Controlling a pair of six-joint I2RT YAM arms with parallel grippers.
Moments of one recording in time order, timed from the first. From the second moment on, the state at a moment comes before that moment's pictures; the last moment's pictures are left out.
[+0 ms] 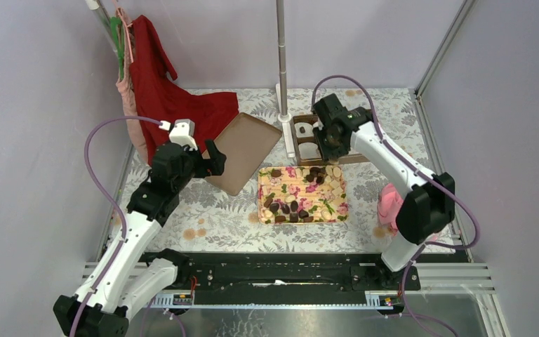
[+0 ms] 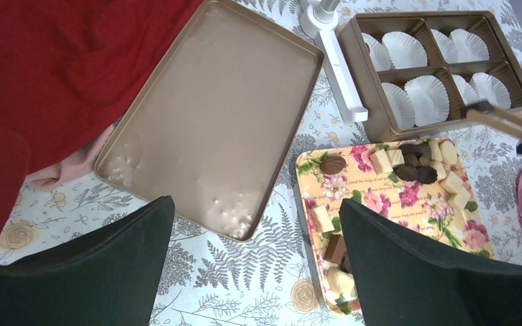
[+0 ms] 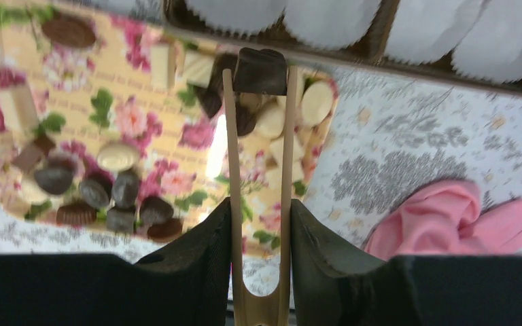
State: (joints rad) left arm -0.32 0.83 0.82 -0.36 -0.04 -0.32; right arm 0.52 1.66 1.52 -1.04 0.15 0.17
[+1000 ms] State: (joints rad) left arm -0.32 0.90 0.82 -0.36 -0.03 -0.32; right arm 0.33 2.27 2.07 -0.93 0.20 0.09
